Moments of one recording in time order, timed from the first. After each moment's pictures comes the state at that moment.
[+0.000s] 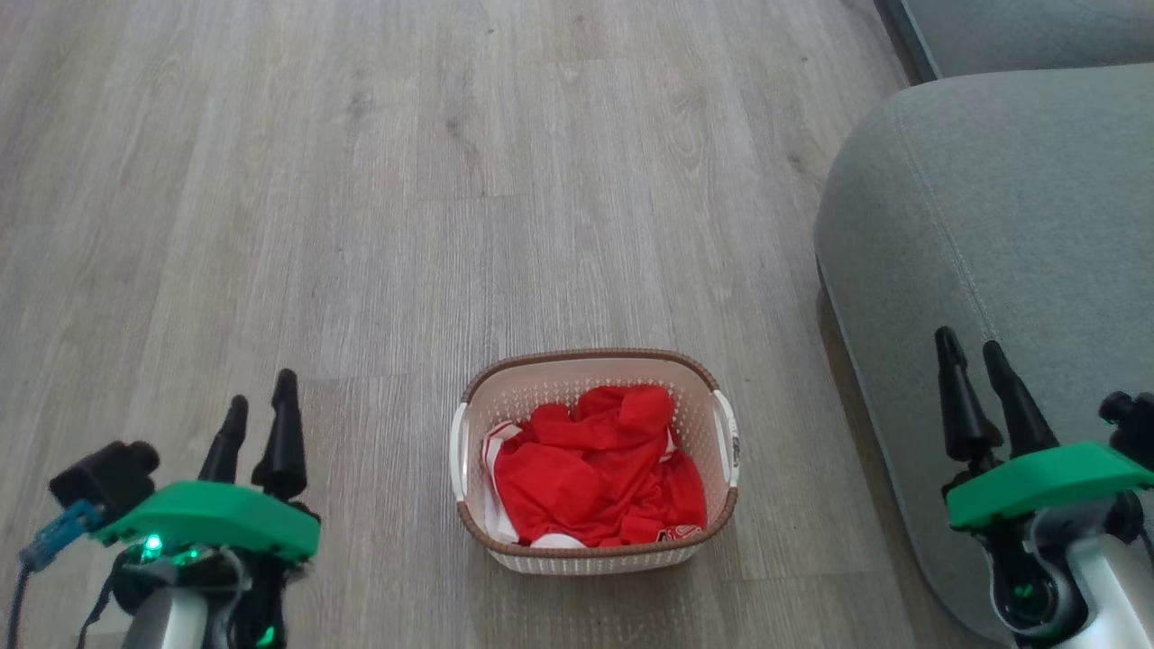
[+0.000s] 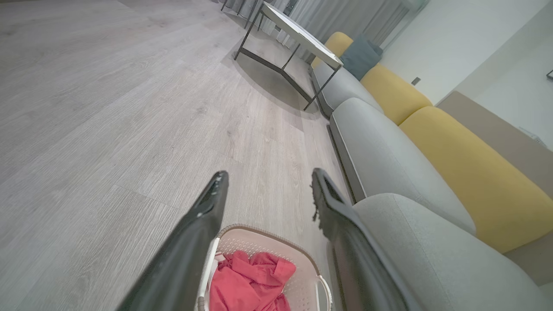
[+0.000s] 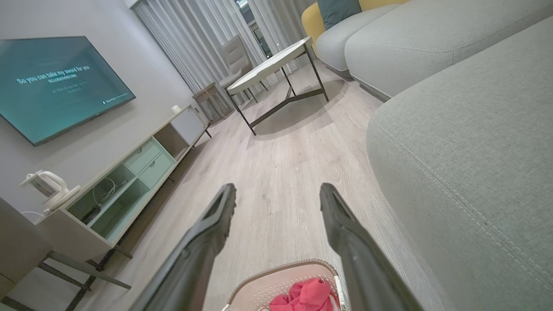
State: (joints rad) left arm -0.03 0.13 -0.07 0.14 -0.77 -0.01 -0.08; right arm -0.10 -0.25 0.13 0.18 0.87 0.13 -0.22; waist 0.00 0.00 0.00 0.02
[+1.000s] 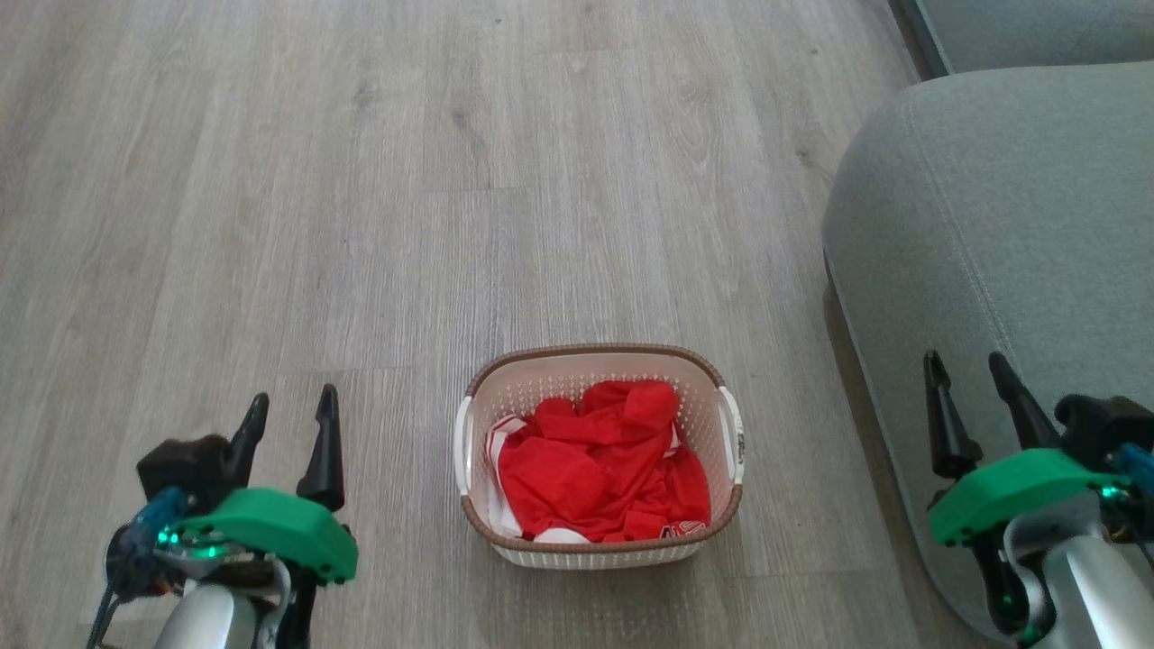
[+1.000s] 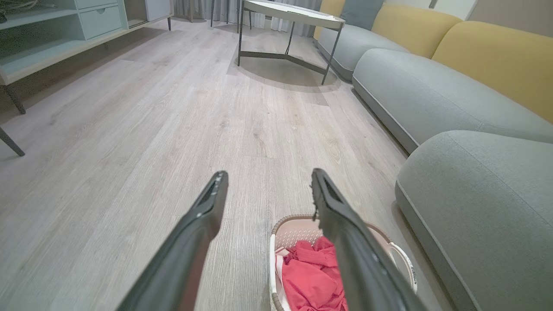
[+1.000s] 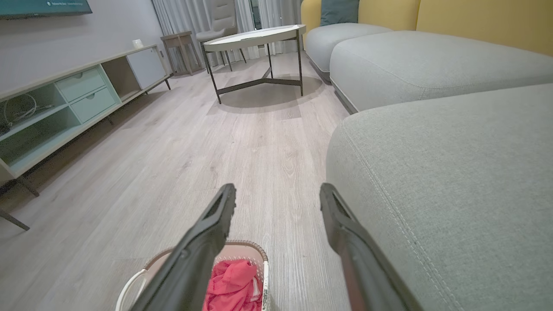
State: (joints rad) left arm -0.04 0.16 -0.17 0.18 -0.40 0.03 -0.12; right arm -0.12 -0.19 0.04 0.28 0.42 0.13 -0.19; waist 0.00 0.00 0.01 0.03
